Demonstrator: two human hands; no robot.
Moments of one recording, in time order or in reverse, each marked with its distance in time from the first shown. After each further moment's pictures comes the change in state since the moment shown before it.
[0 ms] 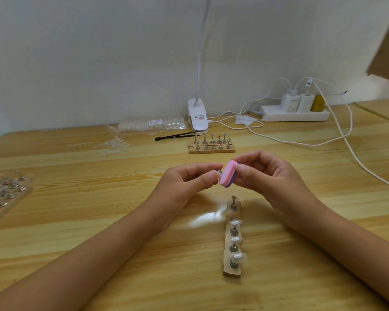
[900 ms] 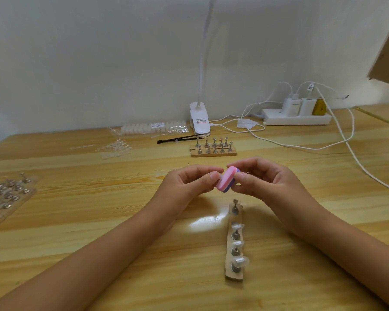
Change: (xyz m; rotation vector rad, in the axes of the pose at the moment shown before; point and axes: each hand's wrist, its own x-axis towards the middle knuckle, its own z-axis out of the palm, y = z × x) left_hand -0.001 0.001 0.001 -0.030 0.031 -0.019; right_hand -0.002 -0.001 0.003 -0.042 -0.029 0.006
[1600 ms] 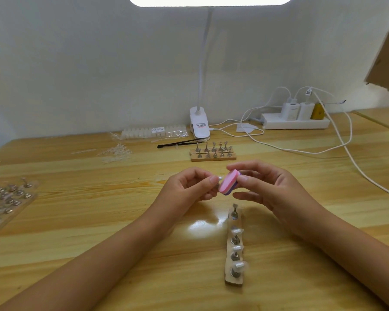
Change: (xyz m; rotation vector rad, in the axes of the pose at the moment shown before) left_hand 0.000 0.003 0.002 -0.039 0.027 -0.015; right_hand 0.003 -0.003 -0.007 0.042 -0.056 0.030
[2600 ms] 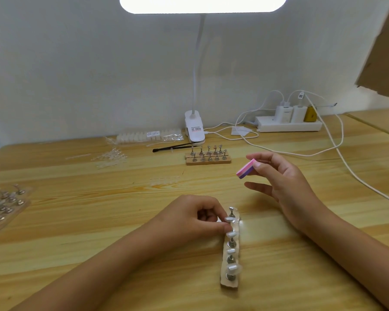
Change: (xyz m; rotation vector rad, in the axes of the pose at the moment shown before) left_hand -0.010 0.002 0.007 0.618 -0.289 -0.010; right_hand 0.011 0.008 -0.023 -0.038 0.367 -0.011
